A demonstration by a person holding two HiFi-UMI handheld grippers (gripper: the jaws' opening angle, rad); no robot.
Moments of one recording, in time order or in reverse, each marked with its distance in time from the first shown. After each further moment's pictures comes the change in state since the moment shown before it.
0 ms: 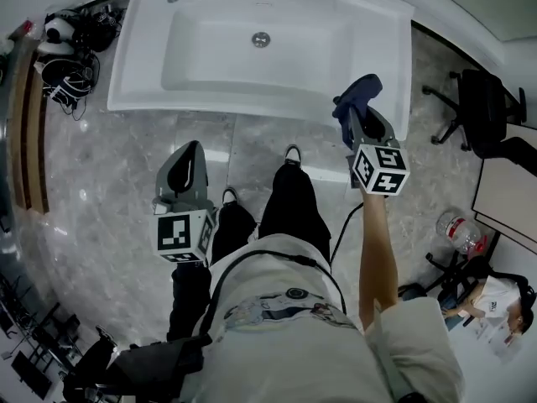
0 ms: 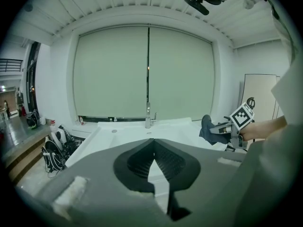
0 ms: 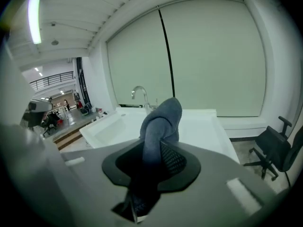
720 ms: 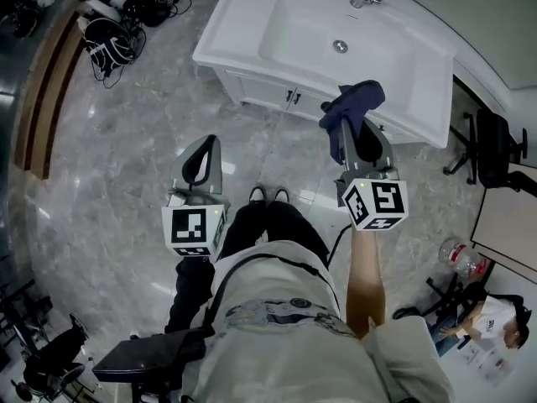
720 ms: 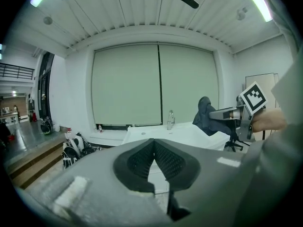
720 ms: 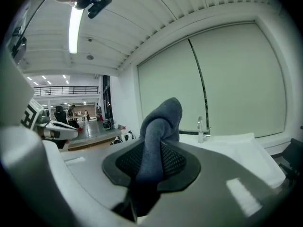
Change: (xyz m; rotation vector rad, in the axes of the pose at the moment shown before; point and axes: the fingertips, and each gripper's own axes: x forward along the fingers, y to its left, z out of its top) left arm -0.198 0.157 -0.051 0.010 -0.081 0.084; right arm -0.099 0.338 0.055 -0.113 -0.306 0.196
